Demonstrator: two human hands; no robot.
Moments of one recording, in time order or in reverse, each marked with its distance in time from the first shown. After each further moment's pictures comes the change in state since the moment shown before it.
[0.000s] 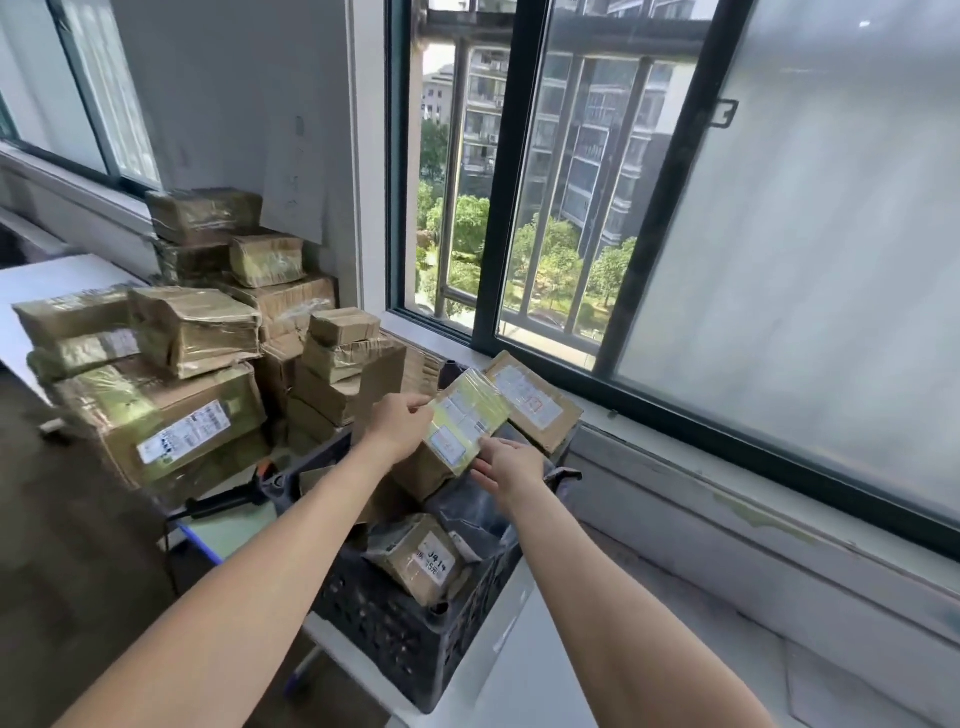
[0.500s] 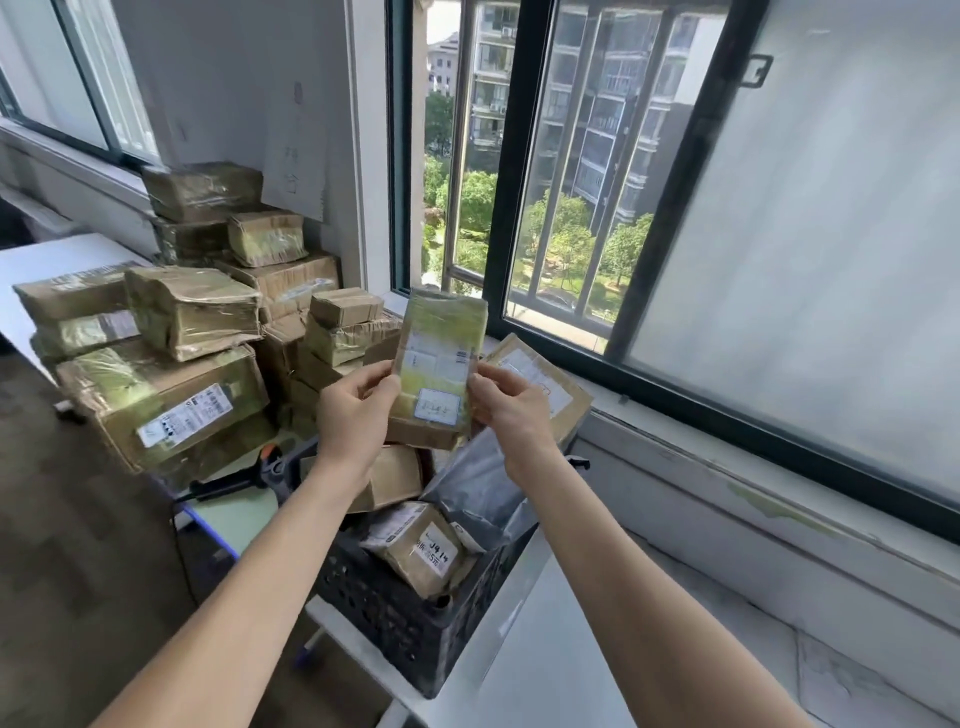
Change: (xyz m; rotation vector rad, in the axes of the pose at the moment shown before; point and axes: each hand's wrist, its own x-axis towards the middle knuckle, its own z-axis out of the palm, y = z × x) left_hand -0.035 -0.005 -0.022 -0.663 0.317 0.012; right_hand -0.031 -0.042 0.006 -0.063 -0.270 -0.404
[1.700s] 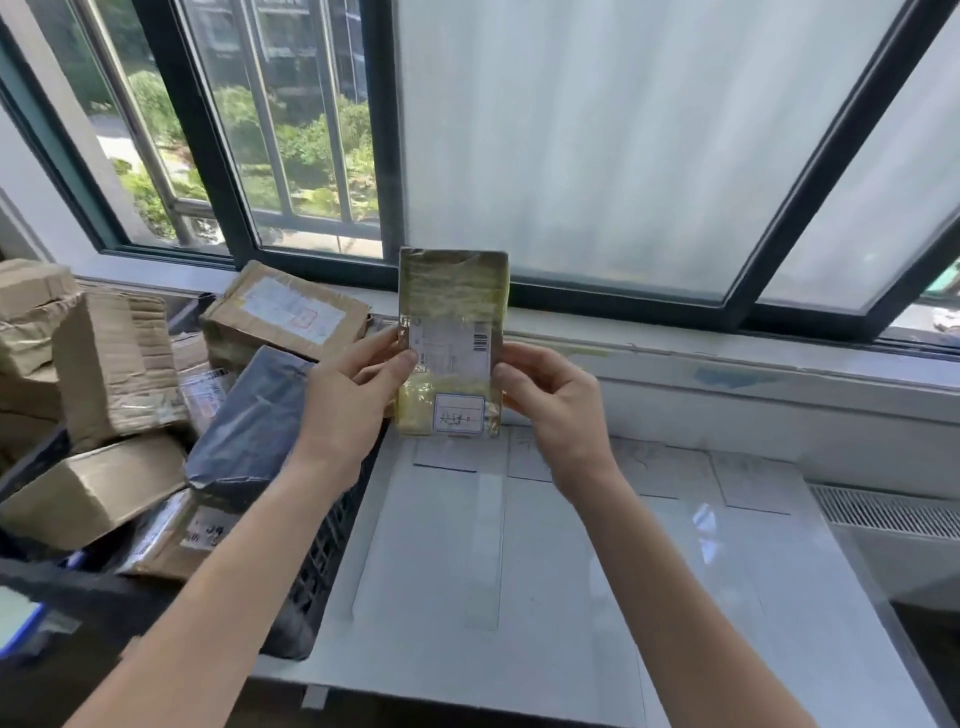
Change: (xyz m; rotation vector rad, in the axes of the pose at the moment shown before) left_hand -0.153 0.002 0.173 -0.141 -0.731 -0.058; right_hand -0.146 -0.003 -0.240 -0.130 0.430 -0.310
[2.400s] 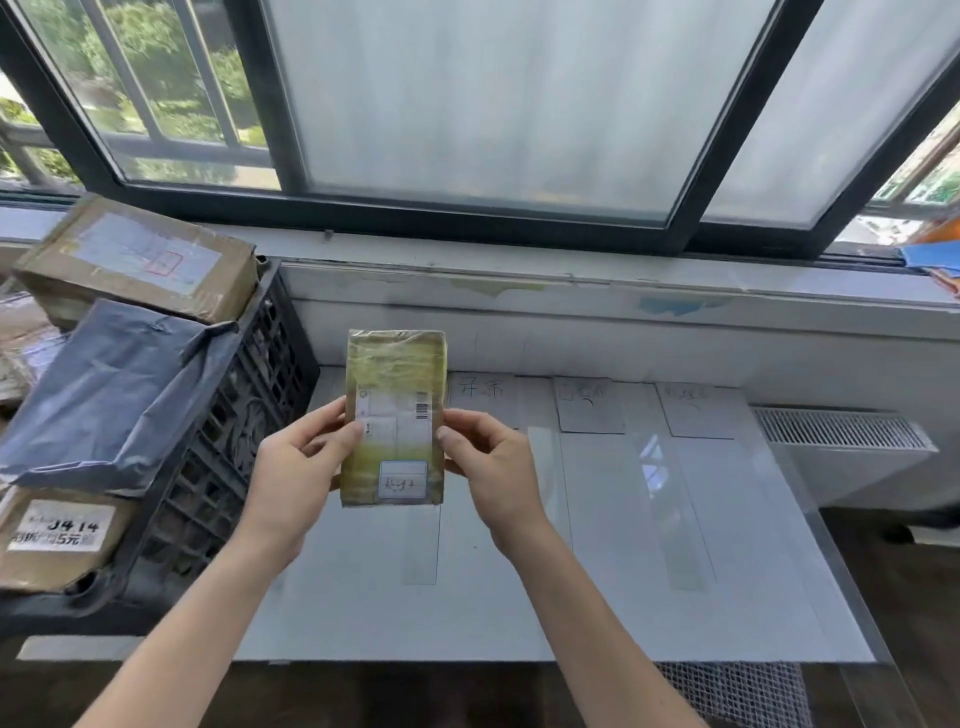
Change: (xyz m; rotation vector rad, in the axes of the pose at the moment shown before) left_hand -0.053 -0.111 0.035 0.089 -0.029 -0.249; right_hand -0.059 0.101 -0.055 0.010 0.101 0.341
